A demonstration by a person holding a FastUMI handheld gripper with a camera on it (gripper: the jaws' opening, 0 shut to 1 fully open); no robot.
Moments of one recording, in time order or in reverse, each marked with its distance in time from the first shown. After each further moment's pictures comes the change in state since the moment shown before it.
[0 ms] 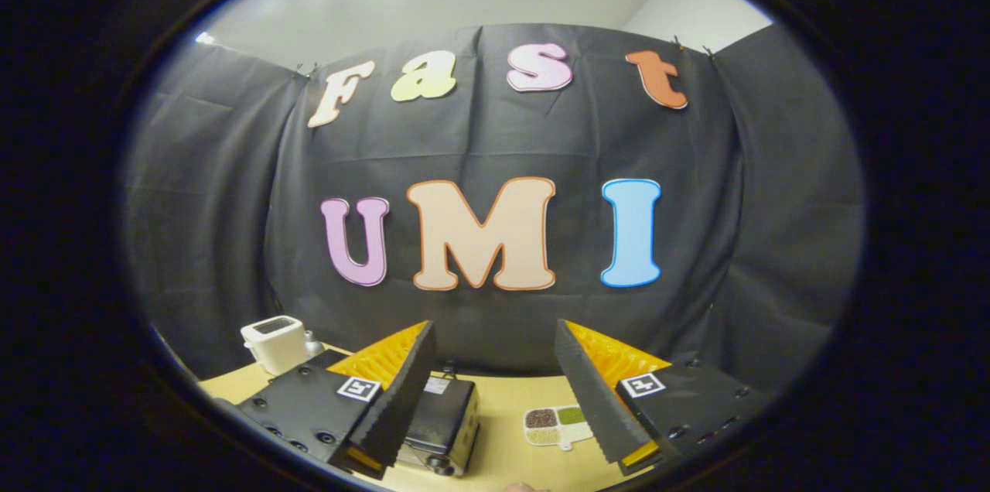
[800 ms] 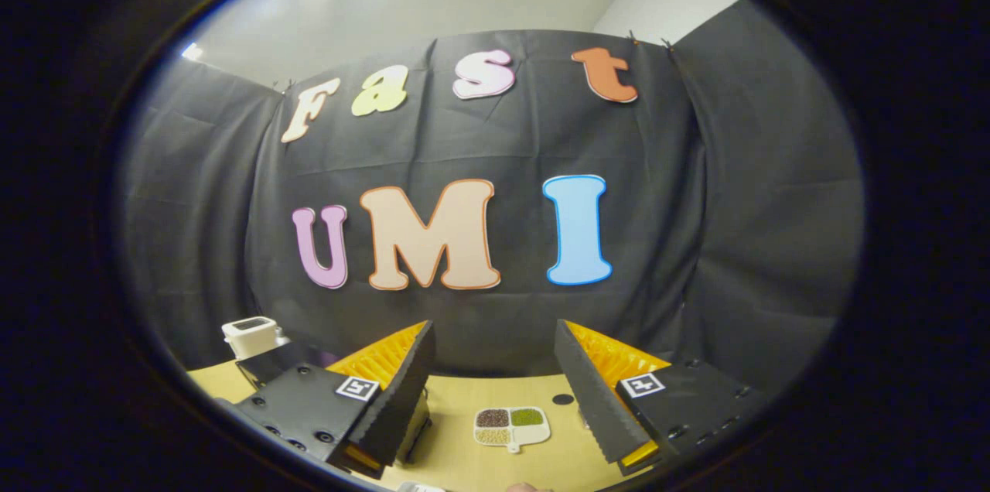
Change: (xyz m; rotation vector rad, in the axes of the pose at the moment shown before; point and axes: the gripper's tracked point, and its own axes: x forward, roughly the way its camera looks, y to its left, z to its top) arm -0.016 -0.128 -0.022 0.067 -0.061 -0.046
